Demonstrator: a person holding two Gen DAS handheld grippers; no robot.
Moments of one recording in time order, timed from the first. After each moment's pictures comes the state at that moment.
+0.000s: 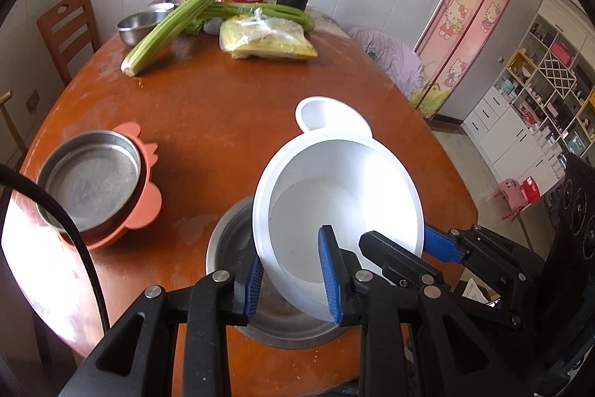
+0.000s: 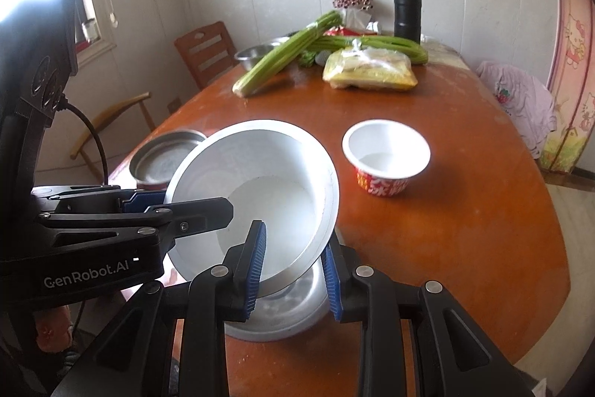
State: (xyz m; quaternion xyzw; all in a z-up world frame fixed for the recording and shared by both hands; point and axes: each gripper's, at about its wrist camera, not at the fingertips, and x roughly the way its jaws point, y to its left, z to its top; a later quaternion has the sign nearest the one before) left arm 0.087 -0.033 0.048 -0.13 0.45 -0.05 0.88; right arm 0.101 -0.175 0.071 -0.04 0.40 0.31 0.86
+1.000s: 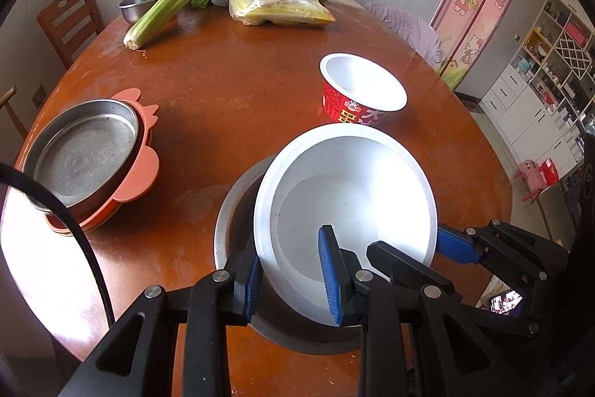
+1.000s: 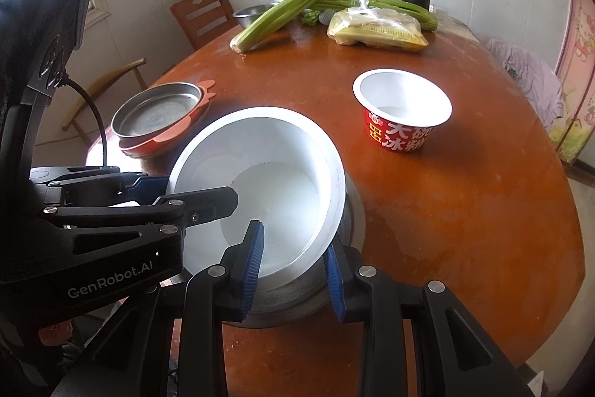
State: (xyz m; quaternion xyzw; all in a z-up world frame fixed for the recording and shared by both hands) left arm 0.091 -0.039 0.001 -0.10 0.49 -0.03 0.87; right arm 0.101 -0.163 0.026 -0.06 0.44 0.31 0.84
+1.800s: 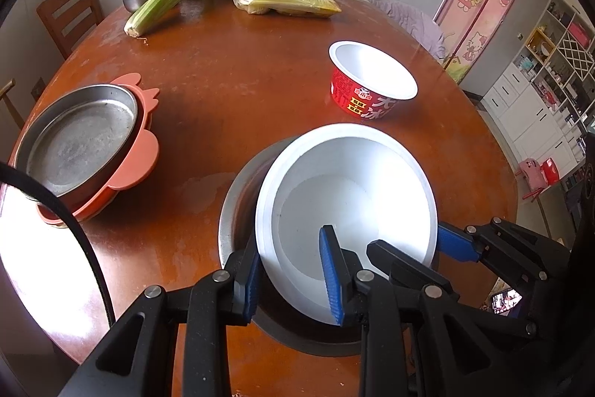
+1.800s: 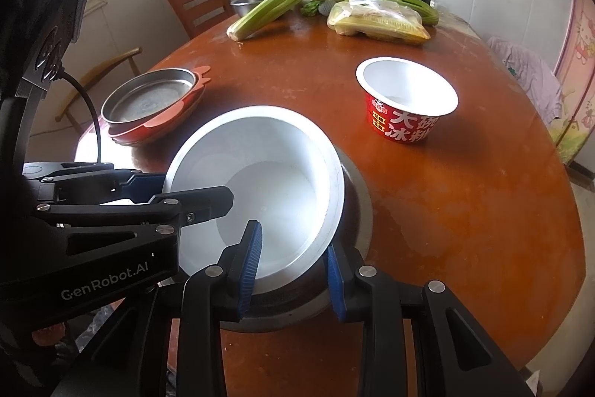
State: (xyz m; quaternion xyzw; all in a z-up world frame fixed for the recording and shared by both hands) left arm 0.093 -0.033 -0.012 -0.10 0.50 -0.03 0.86; right arm 0.101 -0.153 0.014 -0.08 0.45 0.29 0.84
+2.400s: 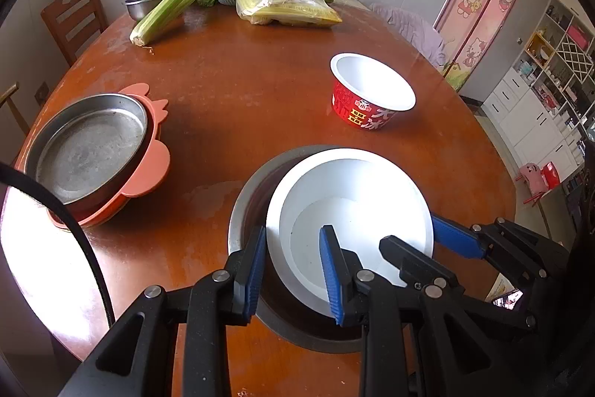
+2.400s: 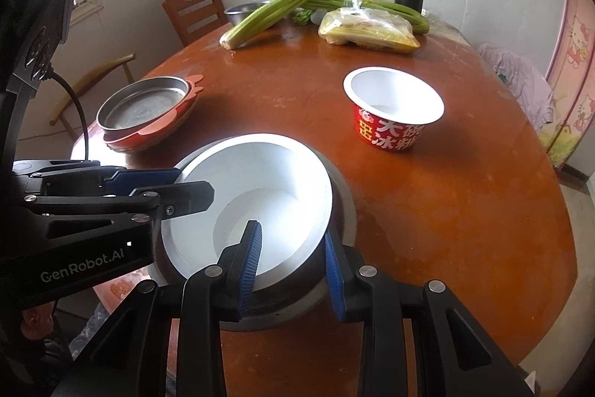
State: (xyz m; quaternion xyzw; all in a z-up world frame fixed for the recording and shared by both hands) left arm 0.088 -0.029 -0.001 -0.10 0.48 -0.02 0.87; right arm 0.099 -0.158 0.020 -0.08 0.43 0.28 0.85
